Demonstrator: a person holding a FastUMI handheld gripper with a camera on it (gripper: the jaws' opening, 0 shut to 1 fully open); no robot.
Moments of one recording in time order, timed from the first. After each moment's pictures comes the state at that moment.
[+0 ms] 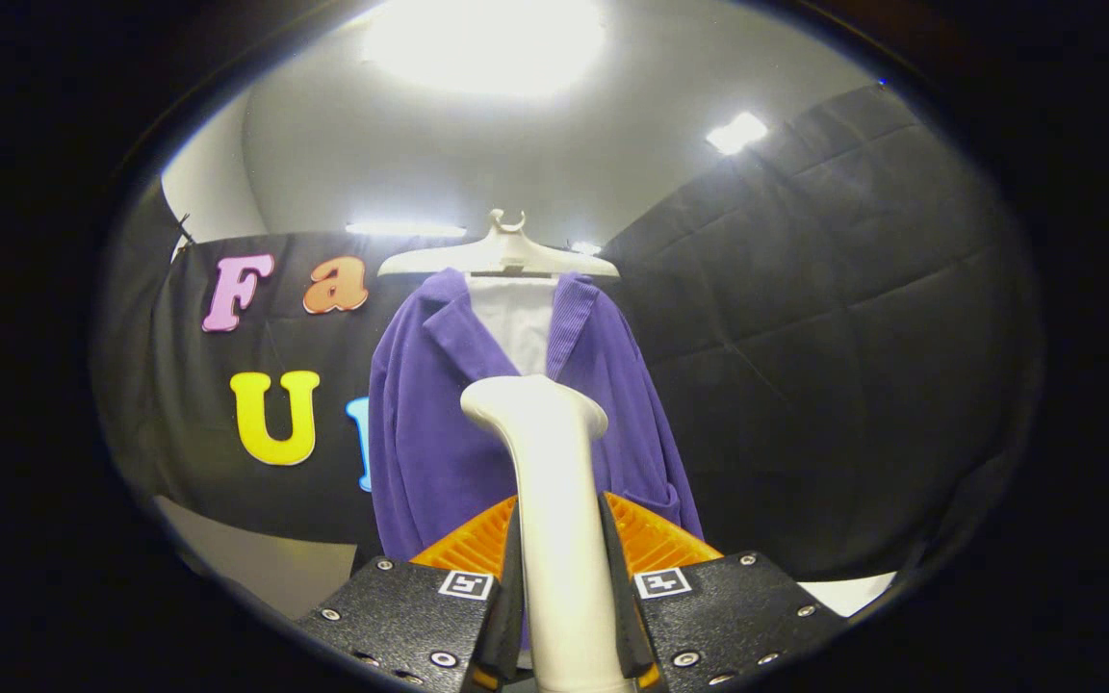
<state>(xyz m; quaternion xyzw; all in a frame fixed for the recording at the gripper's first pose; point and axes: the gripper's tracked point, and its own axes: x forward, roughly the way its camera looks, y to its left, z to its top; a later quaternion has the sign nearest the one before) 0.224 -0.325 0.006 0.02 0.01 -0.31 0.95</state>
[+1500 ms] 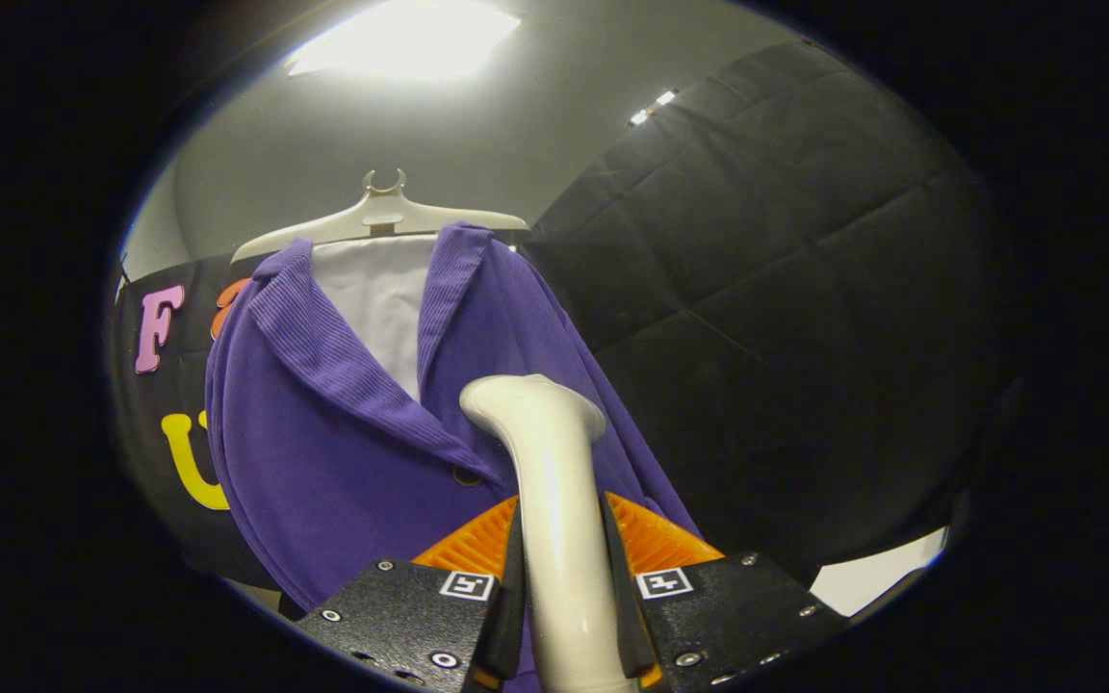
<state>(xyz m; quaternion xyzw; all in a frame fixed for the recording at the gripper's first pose) 0.287 -0.451 -0.091 0.10 -0.01 -0.39 0.91</state>
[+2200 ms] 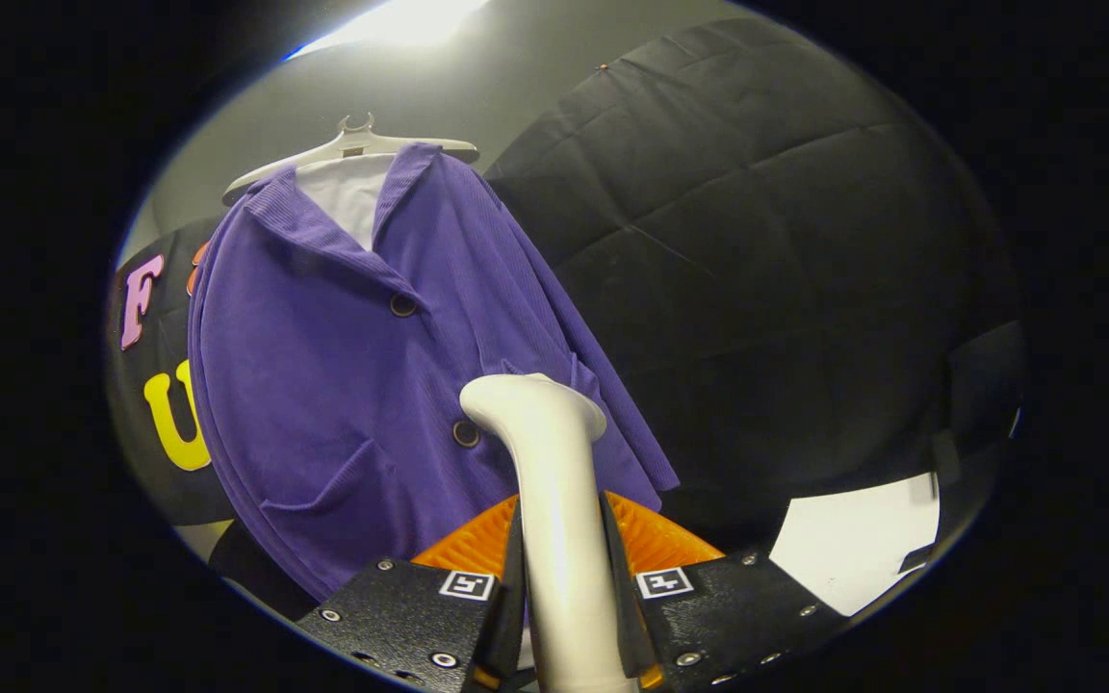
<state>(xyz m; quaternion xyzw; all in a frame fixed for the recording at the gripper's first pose) 0.231 -0.421 -0.216 0.14 0.08 -0.43 0.89</state>
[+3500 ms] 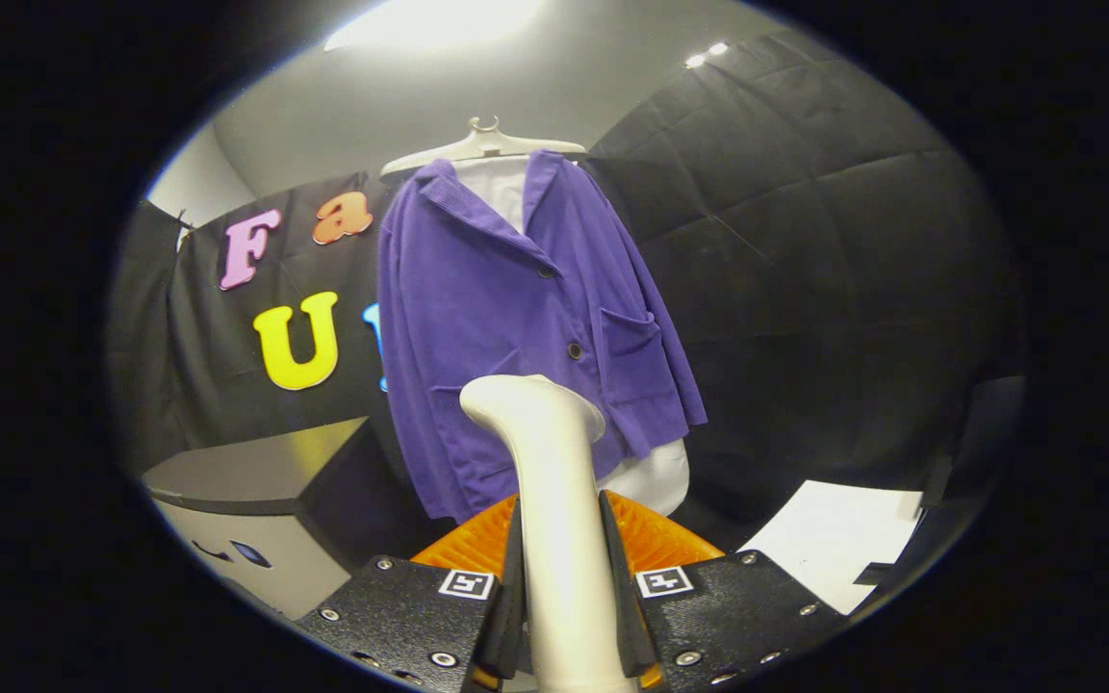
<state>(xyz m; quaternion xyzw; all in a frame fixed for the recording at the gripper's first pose) 0.108 -0.257 -0.154 0.12 0.13 -0.26 0.95</state>
